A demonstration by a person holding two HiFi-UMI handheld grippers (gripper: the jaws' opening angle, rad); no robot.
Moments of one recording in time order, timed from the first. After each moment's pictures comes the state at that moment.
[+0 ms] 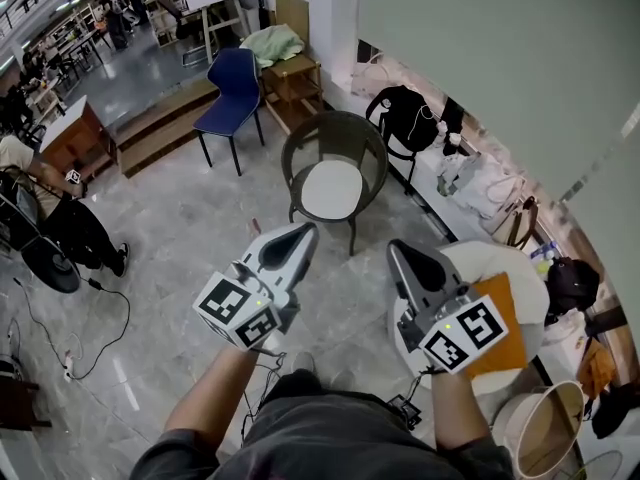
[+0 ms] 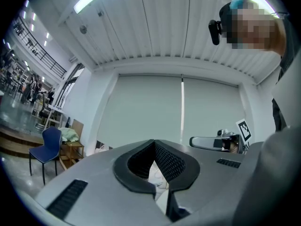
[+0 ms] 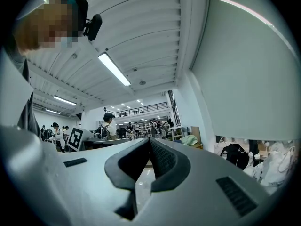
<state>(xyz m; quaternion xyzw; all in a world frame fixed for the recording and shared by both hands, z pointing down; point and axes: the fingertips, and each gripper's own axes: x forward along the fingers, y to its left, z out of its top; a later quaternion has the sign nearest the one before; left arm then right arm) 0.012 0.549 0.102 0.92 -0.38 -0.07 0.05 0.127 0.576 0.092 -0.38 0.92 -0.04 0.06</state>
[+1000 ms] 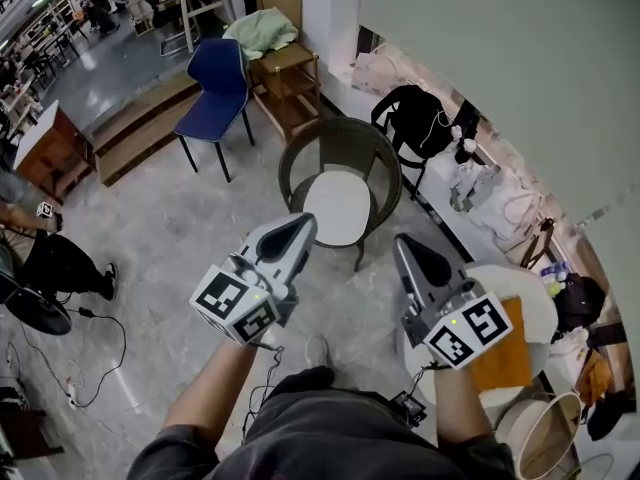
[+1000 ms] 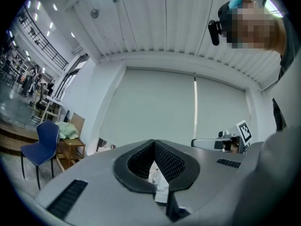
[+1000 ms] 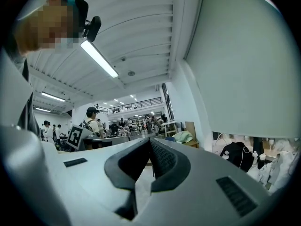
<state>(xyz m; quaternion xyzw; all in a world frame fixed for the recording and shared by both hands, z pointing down) -0.069 0.304 0.136 0.93 -0.36 -0.07 0.09 0.054 0.338 0.126 -0.41 0.91 -0.07 0.04</state>
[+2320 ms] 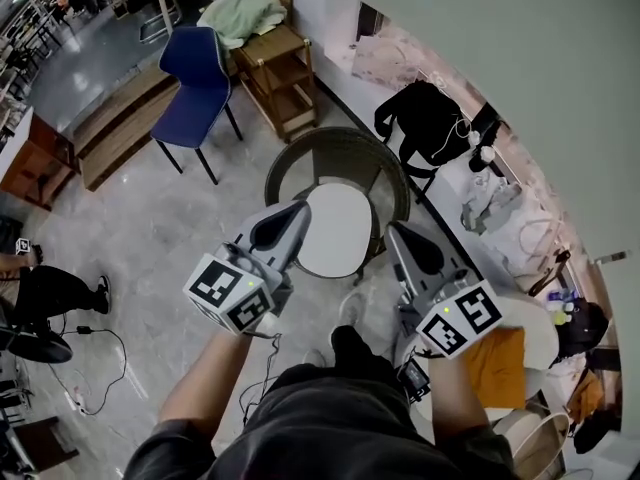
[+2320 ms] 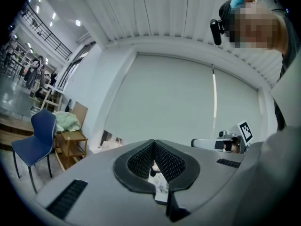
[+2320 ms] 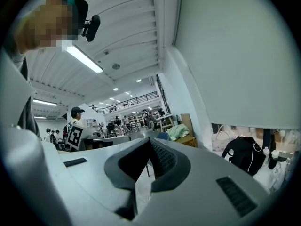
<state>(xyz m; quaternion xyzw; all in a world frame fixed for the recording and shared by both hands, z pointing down) -0.059 0.042 0.197 0.92 -0.37 -0.04 0.13 0.059 0.075 0.185 -0.41 0.90 -0.12 0.03</state>
